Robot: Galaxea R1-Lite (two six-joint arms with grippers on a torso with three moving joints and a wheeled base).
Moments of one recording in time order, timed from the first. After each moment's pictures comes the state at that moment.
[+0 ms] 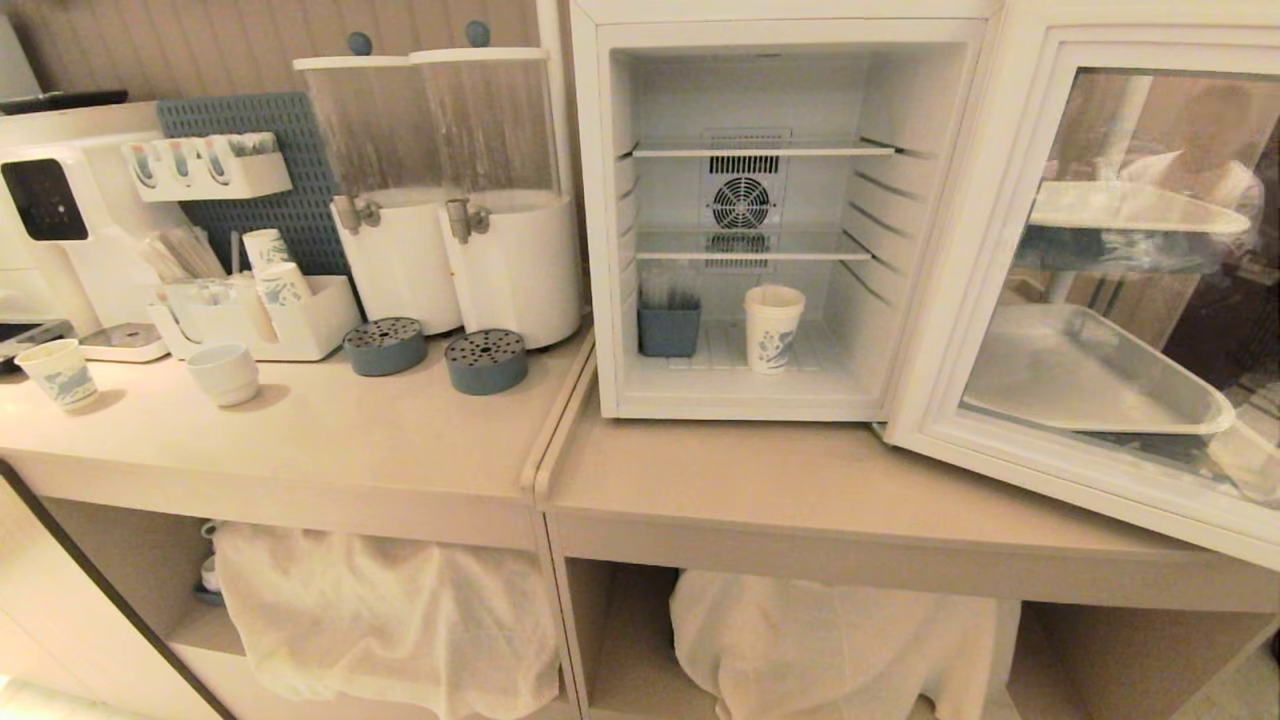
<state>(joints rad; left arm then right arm) 0.01 0.04 -1.18 1.29 -0.61 -0.24 0.00 0.00 -0.06 0.16 0.00 -0.01</state>
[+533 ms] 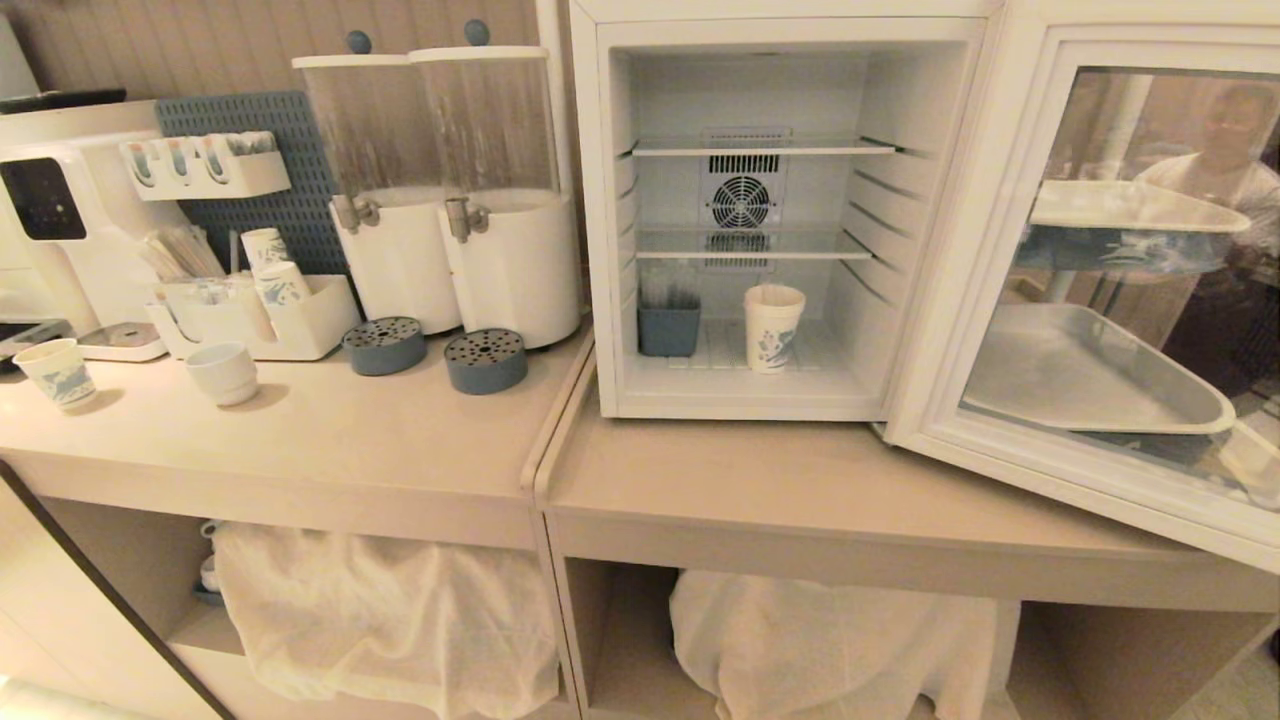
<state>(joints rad) 0.01 0.00 -0.56 0.57 -0.29 -0.10 0.00 0.00 -0.06 0.16 0.00 -0.01</state>
